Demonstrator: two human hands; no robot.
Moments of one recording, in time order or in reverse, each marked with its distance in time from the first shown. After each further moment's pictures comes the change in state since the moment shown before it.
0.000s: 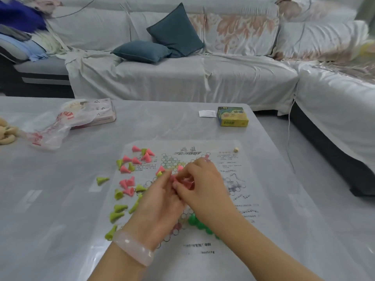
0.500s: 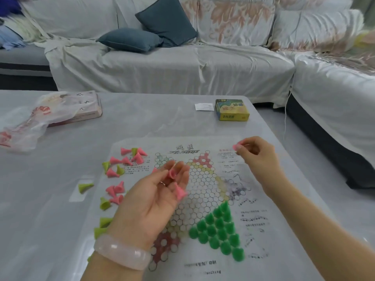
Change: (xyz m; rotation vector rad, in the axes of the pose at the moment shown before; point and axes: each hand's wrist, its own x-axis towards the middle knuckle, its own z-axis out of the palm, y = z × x) left_hand 0.029 0.020 -0.003 -0.104 0.064 -0.021; right_hand 0.053 0.122 -0.046 0.325 0.283 0.378
